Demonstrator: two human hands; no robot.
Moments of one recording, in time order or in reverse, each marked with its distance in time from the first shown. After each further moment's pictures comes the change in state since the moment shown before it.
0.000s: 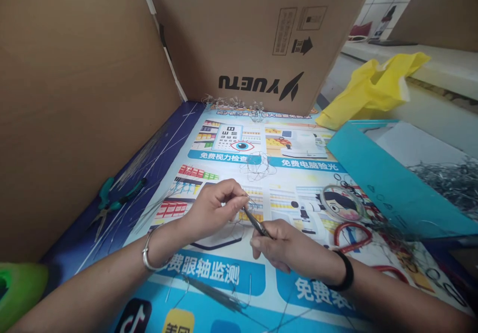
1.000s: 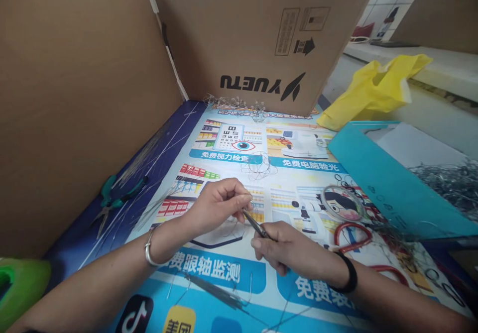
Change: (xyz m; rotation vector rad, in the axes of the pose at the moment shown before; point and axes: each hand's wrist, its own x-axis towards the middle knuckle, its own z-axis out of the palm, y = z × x) left_hand 0.001 0.002 0.002 -0.336 -0.066 -0.210; right_hand -0.003 0.005 -0.001 -0.093 -0.033 0.003
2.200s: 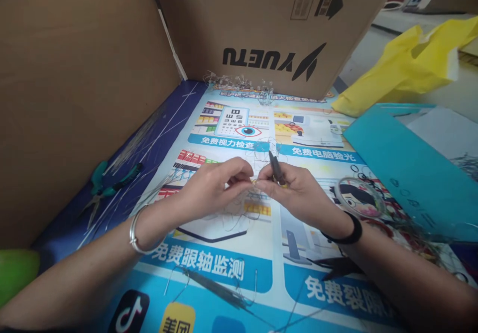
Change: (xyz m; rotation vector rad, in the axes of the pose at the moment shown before) left_hand 0.011 0.000 -0.025 0.823 0.018 0.427; right_hand 0.037 -0.038 -0.036 -0.368 0.512 -0.385
